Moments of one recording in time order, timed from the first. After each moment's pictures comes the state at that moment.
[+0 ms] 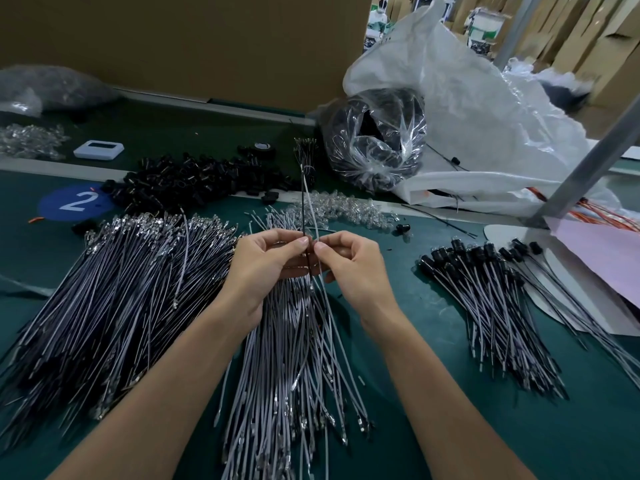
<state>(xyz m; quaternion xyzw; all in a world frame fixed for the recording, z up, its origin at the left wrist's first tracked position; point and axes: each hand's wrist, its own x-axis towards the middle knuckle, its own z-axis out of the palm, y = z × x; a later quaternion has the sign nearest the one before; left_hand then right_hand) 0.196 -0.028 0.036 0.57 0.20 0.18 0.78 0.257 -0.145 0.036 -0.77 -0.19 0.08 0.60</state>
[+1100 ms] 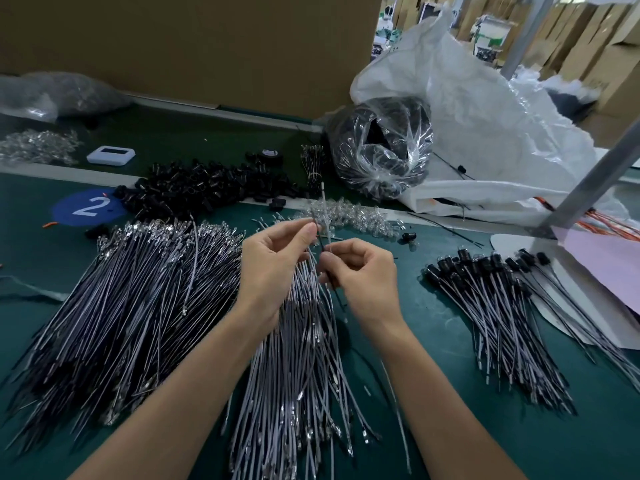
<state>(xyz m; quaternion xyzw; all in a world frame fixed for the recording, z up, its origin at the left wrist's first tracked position) 0.204 -0.031 0.033 0.58 0.16 0.29 0.75 0.256 -0.146 0.032 -0.73 -0.20 0.05 0.65</state>
